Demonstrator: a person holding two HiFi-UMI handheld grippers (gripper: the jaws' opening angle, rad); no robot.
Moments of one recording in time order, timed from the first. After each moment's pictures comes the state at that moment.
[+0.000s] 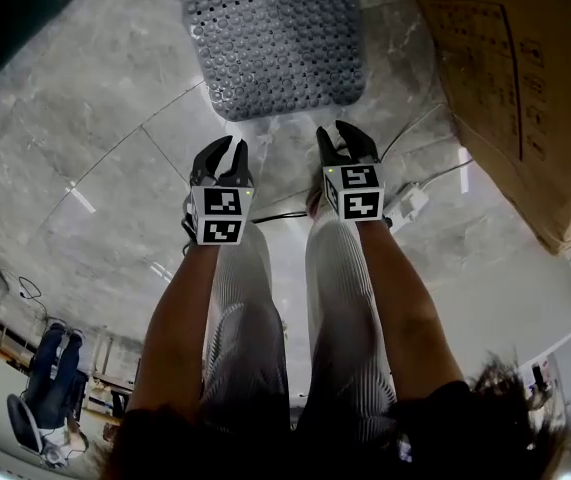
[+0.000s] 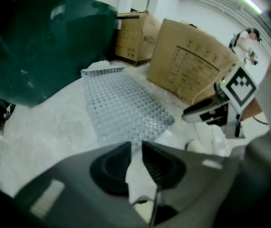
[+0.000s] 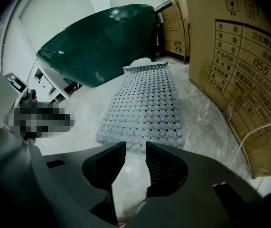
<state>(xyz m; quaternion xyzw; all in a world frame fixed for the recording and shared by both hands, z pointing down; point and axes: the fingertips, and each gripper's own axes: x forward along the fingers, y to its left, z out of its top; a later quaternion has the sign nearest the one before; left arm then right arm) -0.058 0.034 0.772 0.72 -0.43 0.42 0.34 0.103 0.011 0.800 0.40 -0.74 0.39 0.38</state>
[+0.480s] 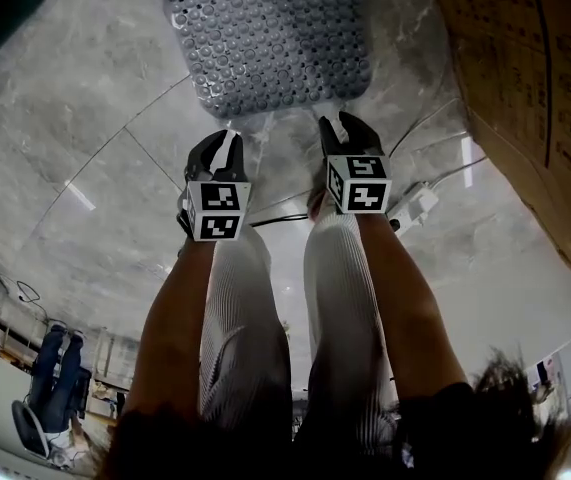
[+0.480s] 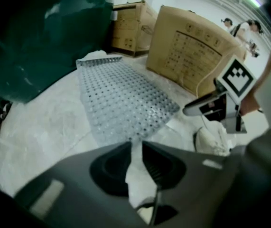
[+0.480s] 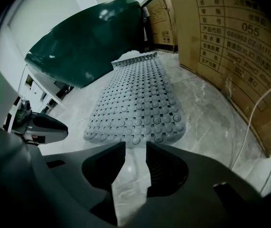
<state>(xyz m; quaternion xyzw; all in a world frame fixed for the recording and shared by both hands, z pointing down) -0.059 0.050 0.833 0.72 -0.42 0.44 0.34 0.117 0.020 0.860 0.43 -0.71 0.42 0.36</state>
